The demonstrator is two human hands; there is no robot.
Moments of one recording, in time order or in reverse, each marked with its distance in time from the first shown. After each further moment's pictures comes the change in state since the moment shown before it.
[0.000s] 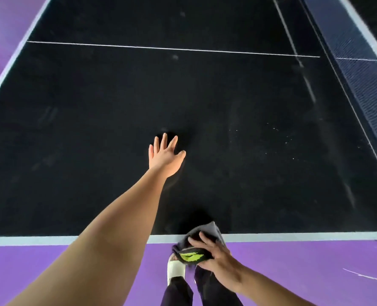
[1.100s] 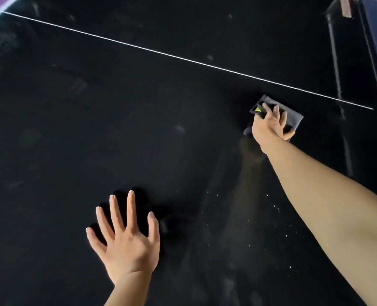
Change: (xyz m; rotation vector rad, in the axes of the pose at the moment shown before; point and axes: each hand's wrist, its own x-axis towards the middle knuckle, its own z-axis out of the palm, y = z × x) left_hand 0.007 0.092 0.109 0.050 0.486 -0.609; right_hand 0.323 -0.176 -0.461 -0.446 0.832 0.056
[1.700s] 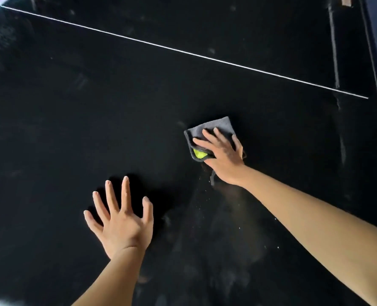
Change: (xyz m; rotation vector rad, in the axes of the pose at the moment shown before) left_hand 0.000 0.001 -0.006 -0.009 -0.030 -0.033; right_hand -0.130 0.029 0.032 -0.175 -0.382 -0.763
